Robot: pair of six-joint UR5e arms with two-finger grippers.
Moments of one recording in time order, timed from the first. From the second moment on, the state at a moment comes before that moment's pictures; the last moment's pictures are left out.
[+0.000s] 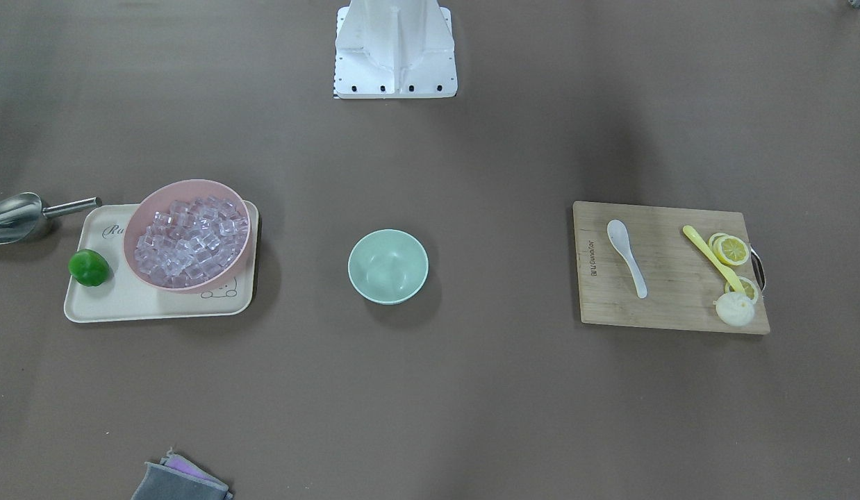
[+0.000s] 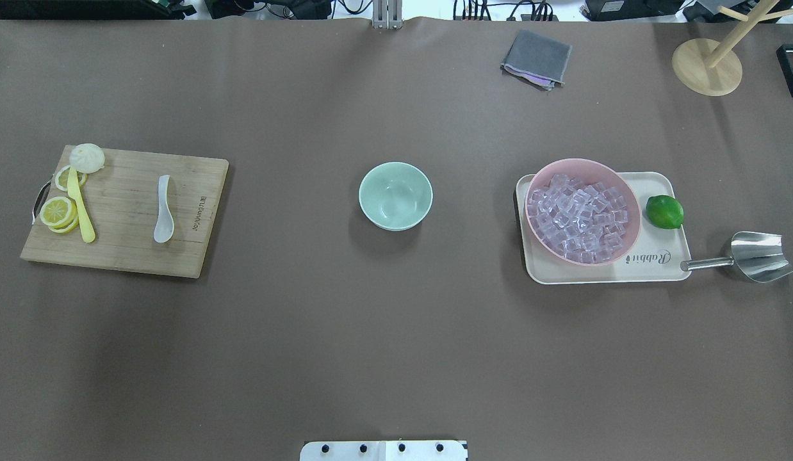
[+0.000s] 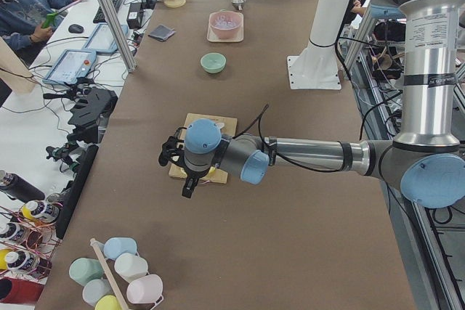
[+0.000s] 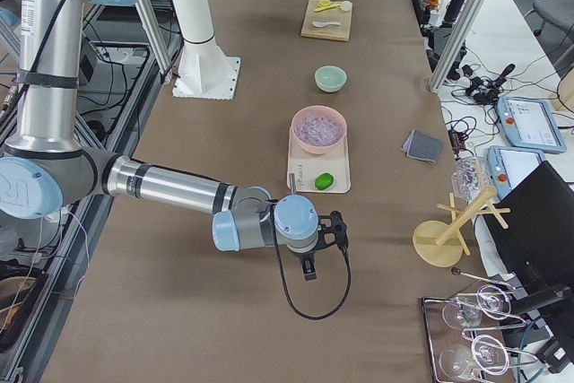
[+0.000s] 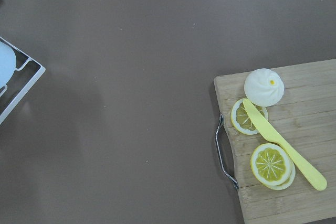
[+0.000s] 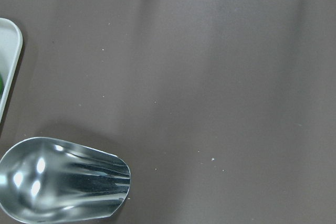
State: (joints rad) left arm -1.53 -1.51 -1.66 -1.94 -2.47 -0.06; right arm 1.58 -1.73 1.54 -1.19 2.47 -0.10
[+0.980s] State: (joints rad) left arm -1.53 -1.41 -1.71 -1.96 -2.48 -0.13; right arm 1.59 -1.74 1.55 -1.10 2.46 -0.10
